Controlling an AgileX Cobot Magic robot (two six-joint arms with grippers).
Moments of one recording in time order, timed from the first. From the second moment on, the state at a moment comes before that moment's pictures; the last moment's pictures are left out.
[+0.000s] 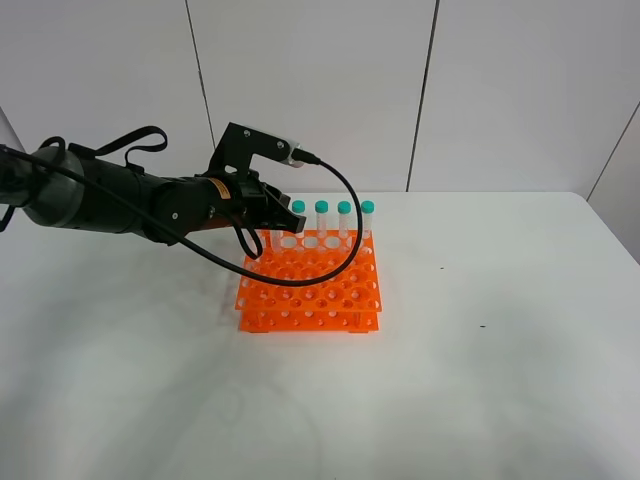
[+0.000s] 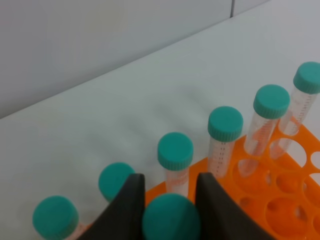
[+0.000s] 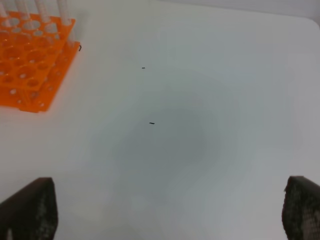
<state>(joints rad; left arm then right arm) -0.51 1.88 -1.06 0.02 -0.33 0.10 0.03 0.00 -0.49 0.08 1.03 -0.08</state>
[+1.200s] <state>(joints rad) -0.50 1.94 -1.06 0.02 -0.38 0.10 0.03 0.00 -0.49 0.08 1.03 -0.08</state>
